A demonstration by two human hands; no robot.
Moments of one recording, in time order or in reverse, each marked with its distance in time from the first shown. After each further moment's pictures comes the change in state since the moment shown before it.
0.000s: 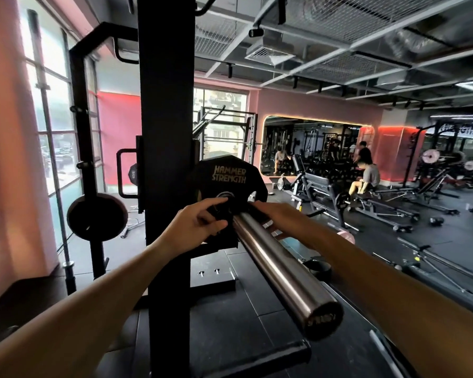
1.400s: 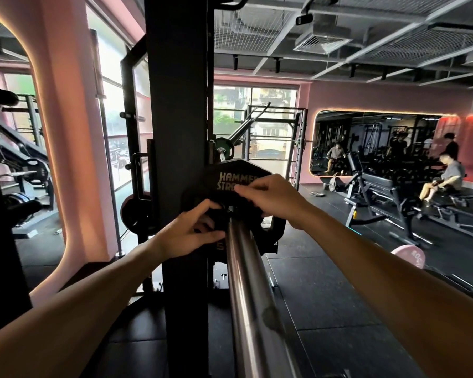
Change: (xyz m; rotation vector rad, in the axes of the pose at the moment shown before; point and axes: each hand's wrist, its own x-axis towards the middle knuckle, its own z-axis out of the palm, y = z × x) left_hand 0.039 -0.034 -0.013 0.198 -0.024 -0.026; right_hand 0.092 -0.035 -0.010 -0.022 0.013 -0.390
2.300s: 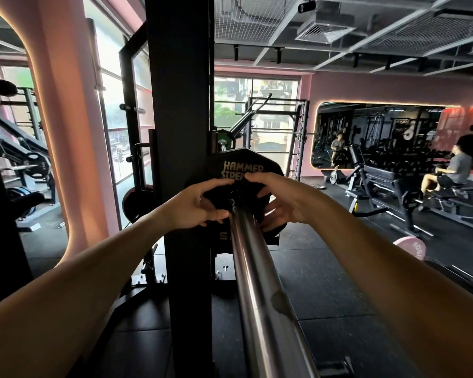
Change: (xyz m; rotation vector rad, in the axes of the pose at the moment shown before) left_hand 0.017 0.031 -0.019 0.015 -0.149 -0.225; right_hand 0.000 0.005 -0.001 0.355 -0.224 0.528
